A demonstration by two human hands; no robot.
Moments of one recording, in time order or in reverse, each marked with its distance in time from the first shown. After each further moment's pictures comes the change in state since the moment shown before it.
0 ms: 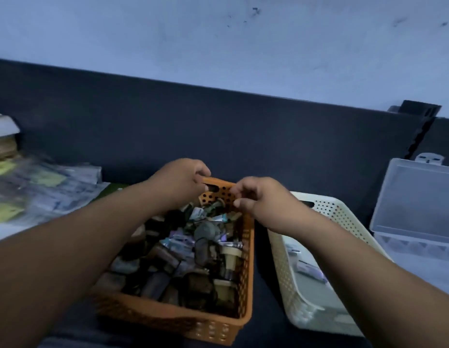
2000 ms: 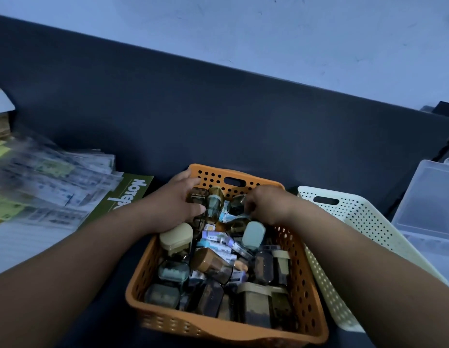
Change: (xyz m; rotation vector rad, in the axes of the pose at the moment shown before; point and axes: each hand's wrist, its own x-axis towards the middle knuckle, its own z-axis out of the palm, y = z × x) left_hand -0.014 -0.108 -0.001 -0.233 -0.224 -0.022; right_hand 0.068 -0.014 0.060 -0.645 -0.405 0.226
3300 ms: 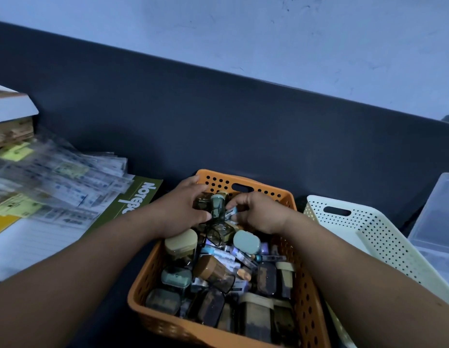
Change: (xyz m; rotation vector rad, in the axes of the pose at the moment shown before) left_hand 0.001 -0.001 0.001 0.007 0.009 -0.019; right_hand 0.025 -0.007 0.020 0.556 0.038 -0.127
